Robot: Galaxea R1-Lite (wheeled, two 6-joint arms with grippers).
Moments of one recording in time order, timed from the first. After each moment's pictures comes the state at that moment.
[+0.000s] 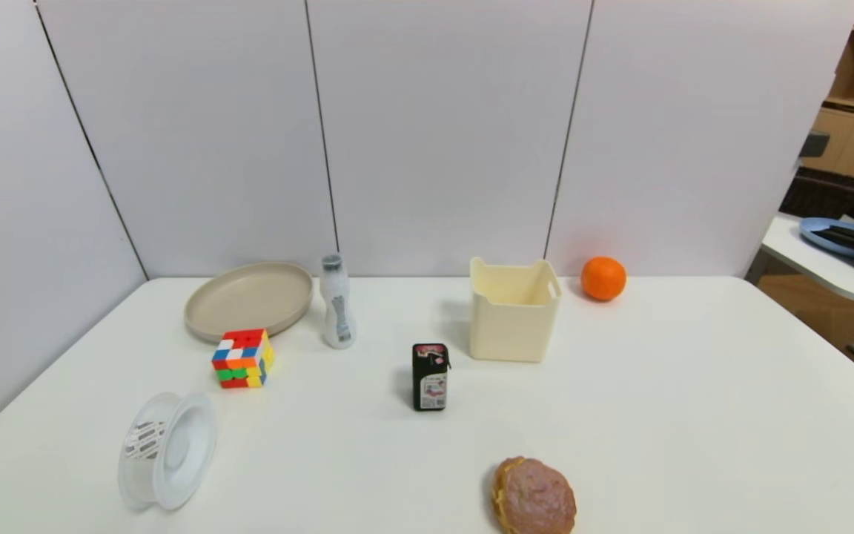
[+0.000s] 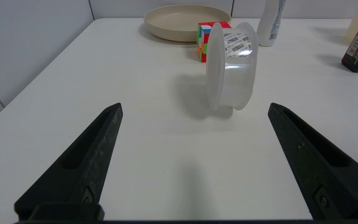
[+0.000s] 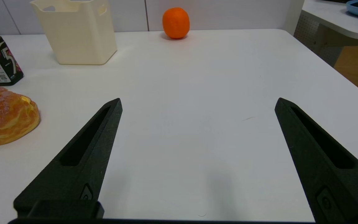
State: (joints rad) left arm 0.00 0.00 0.00 0.00 0.01 -0.03; right arm 0.00 0.00 0.00 0.00 0.00 0.02
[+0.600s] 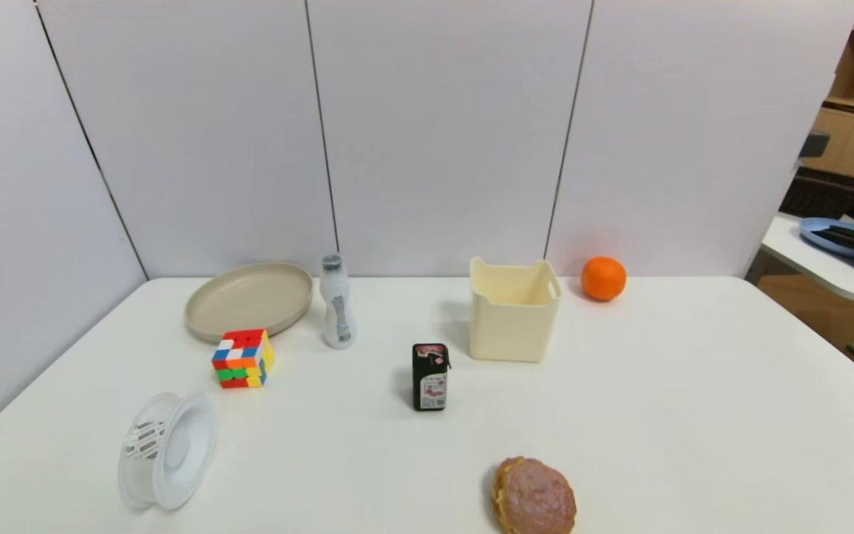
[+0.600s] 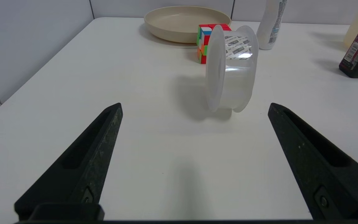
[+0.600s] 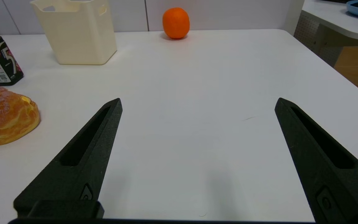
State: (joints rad) left arm 0.00 0.00 0.00 0.00 0.01 -0.05; right arm 0.00 0.00 0.00 0.00 0.00 0.01
